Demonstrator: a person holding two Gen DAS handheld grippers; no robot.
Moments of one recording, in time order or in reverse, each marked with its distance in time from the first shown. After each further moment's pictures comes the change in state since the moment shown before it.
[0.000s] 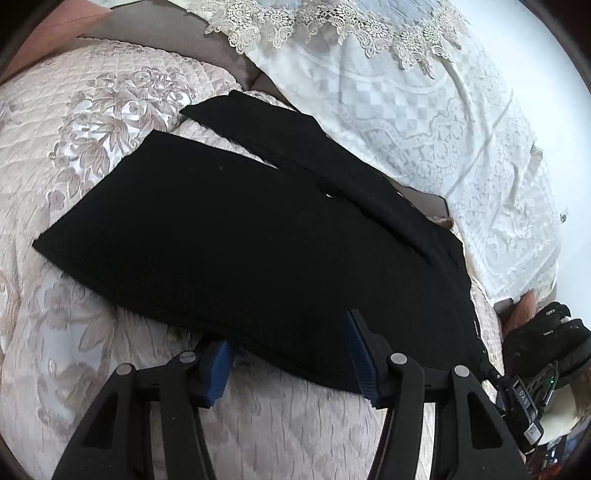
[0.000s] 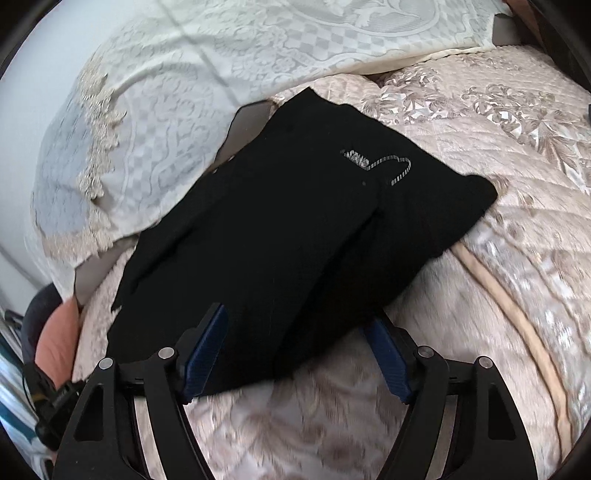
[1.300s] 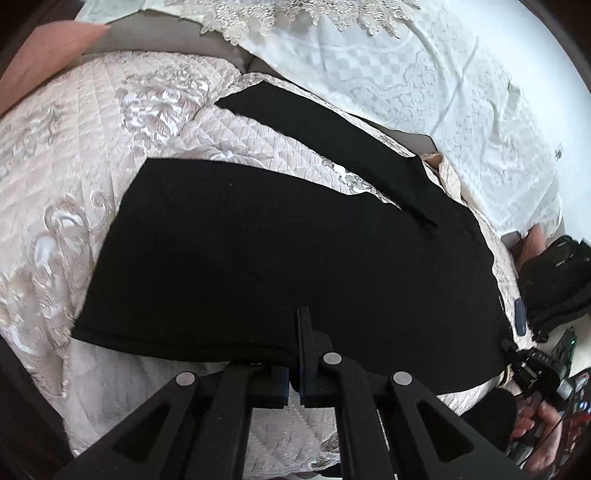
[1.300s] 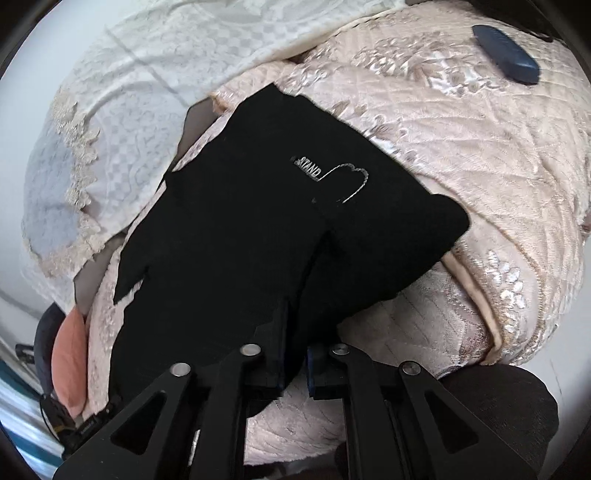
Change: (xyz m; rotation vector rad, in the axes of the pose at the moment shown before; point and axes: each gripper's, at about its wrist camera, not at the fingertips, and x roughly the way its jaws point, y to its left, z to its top) left arm -0.086 0.016 -0.069 0.168 0.121 0.082; right arm -0.088 -0.048 -0.065 0.177 0.065 -0.073
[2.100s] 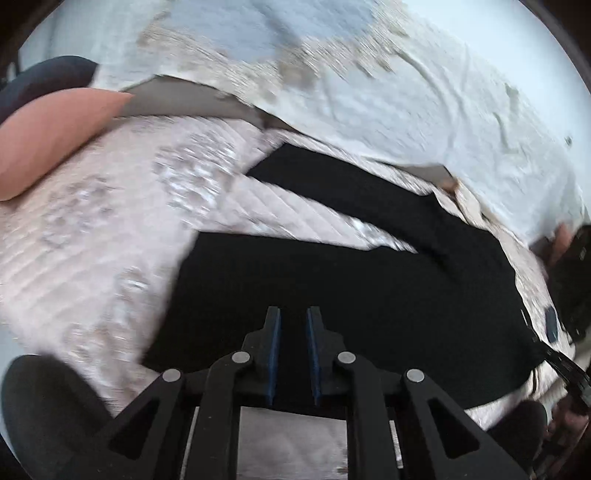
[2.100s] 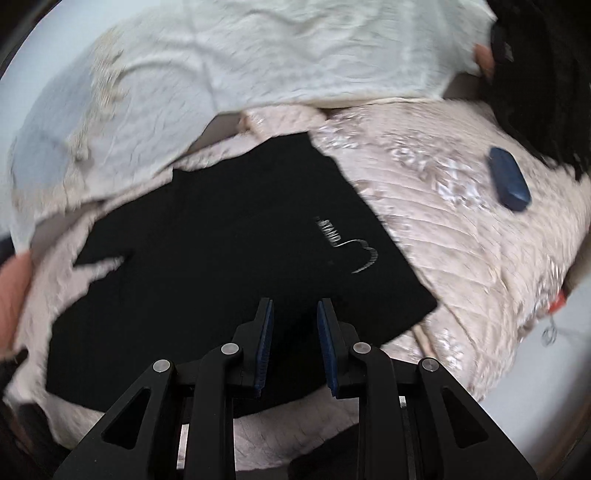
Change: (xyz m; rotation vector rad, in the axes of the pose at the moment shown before) left arm -0.038 -0.014 0.014 0.090 -0.148 0.150; right arm -0.009 0.047 -0.001 -0.360 -0.151 -0.217
